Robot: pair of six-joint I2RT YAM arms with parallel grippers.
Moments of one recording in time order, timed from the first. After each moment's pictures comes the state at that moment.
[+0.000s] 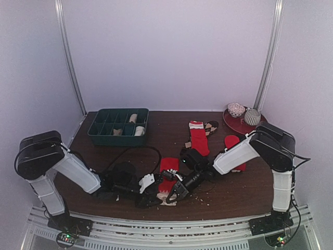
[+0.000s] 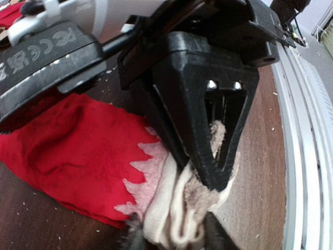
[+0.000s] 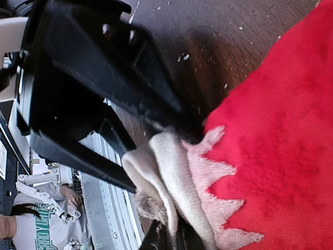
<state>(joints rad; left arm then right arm) -1.02 1.73 0.48 0.63 0.39 0.05 0.91 2.03 0.98 0.08 -0.91 0.41</state>
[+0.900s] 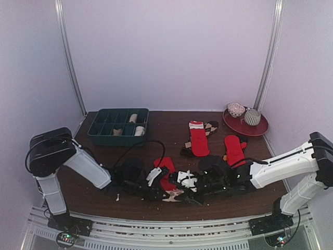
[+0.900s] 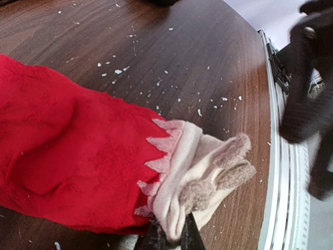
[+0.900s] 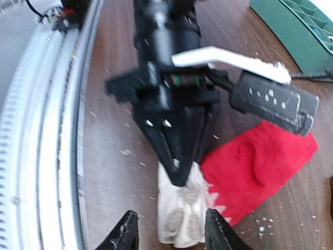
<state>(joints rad) -1.00 1.86 0.63 0.56 0.47 -0.31 1.15 1.47 0.68 0.12 -0.14 -0.20</state>
